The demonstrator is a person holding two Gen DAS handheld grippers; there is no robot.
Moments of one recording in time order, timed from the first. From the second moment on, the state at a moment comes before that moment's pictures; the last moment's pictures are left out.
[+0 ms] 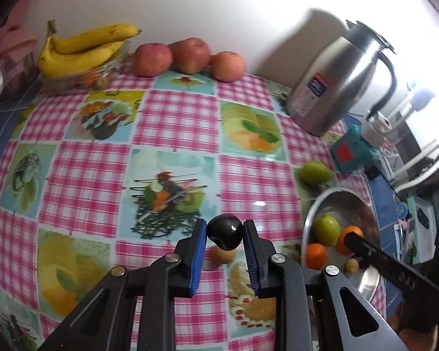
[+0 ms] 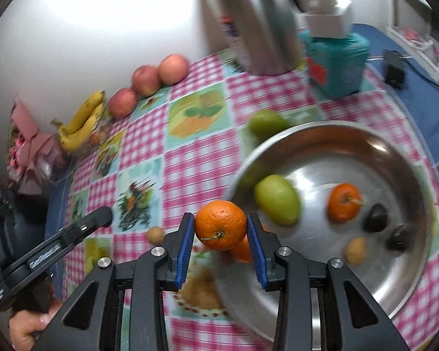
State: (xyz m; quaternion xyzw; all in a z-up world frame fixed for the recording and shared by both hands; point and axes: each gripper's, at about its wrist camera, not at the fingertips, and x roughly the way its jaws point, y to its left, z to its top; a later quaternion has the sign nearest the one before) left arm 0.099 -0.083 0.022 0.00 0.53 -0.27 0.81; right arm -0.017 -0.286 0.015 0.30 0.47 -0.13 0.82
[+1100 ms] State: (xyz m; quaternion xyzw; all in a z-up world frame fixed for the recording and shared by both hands) left arm -0.008 -0.214 -0.005 0.18 0.52 -0.38 0.74; right arm -0.071 -0.329 0.004 0.31 0.48 -0.23 0.78
